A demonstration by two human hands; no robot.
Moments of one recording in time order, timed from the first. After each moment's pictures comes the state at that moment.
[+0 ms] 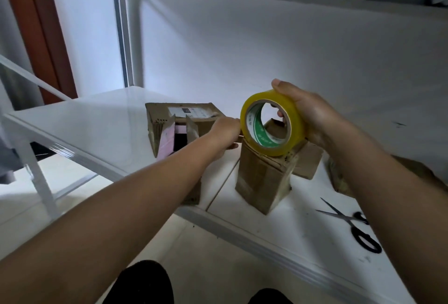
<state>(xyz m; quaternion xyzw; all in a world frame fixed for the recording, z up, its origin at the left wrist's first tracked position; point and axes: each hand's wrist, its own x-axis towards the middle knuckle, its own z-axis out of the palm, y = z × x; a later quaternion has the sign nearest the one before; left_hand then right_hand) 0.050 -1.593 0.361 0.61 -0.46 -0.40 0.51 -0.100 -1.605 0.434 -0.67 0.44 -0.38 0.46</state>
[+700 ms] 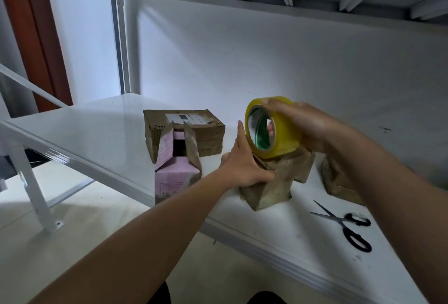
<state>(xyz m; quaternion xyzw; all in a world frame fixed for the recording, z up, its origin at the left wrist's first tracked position) 0.020 -1.571 0.322 0.62 -0.65 -0.24 0.38 -0.111 -1.595 0.442 -0.72 0.45 -0.28 0.44</state>
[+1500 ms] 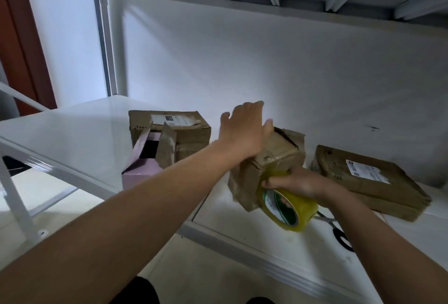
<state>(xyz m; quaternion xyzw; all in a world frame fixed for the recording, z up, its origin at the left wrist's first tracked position) 0.003 -1.592 0.388 0.66 -0.68 0.04 0.32 -0.162 -1.597 0.356 -0.74 0.57 -0.09 0.34</state>
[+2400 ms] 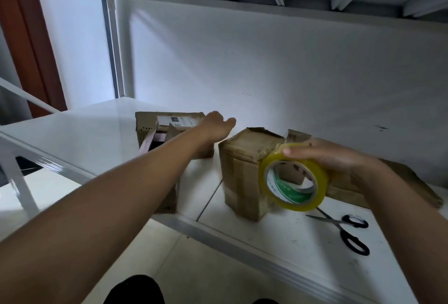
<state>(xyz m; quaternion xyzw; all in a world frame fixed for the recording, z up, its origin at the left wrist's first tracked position) 0.064 -1.596 0.391 0.71 -0.58 -0.22 0.33 -0.176 -1.604 0.409 -0.78 0.43 -0.14 0.44</state>
